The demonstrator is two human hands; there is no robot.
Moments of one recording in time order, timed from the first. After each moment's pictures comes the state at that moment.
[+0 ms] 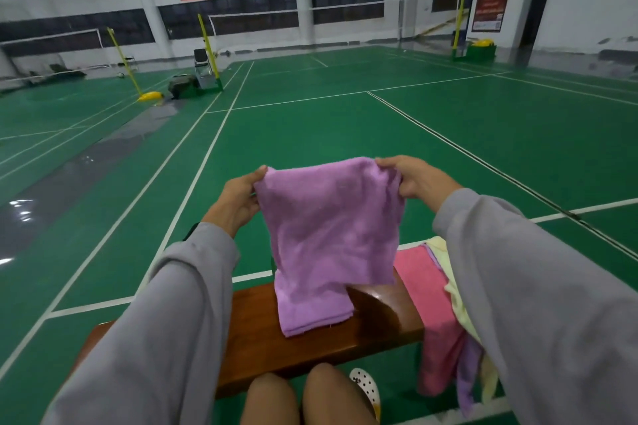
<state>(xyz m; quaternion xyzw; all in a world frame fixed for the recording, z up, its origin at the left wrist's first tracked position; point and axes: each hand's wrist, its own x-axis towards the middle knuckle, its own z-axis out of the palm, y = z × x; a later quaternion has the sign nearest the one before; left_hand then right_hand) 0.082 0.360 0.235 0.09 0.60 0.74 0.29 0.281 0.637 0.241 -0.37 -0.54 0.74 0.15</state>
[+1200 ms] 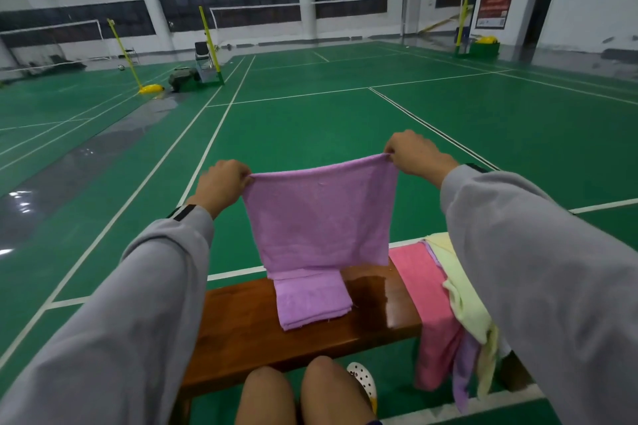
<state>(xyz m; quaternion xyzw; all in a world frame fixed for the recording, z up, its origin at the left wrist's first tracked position) 0.045 0.331 0.246 0.40 0.90 0.13 -0.13 0.290 0.645 0.268 -0.28 -0.95 0.01 0.15</state>
